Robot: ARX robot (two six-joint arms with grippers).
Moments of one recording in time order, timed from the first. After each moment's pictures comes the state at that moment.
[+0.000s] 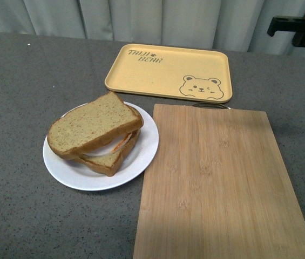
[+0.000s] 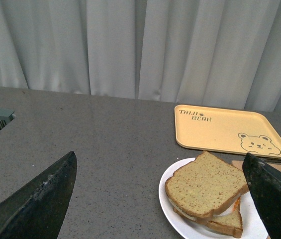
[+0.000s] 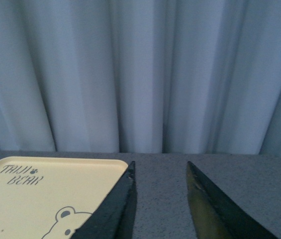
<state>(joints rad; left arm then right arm) 0.00 0.00 0.02 0.00 0.00 -0.01 0.25 1.99 0.63 1.40 0.27 0.01</state>
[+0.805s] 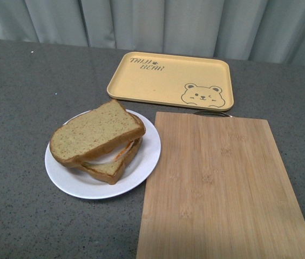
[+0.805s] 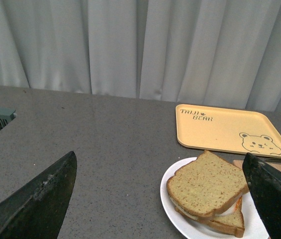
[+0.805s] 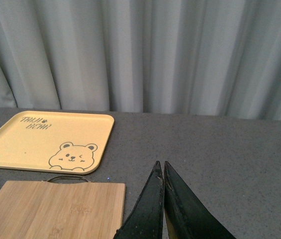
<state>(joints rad) 0.00 0.00 0.02 0.00 0.00 -0.01 0.00 1.04 0.05 0.95 0.01 0.00</state>
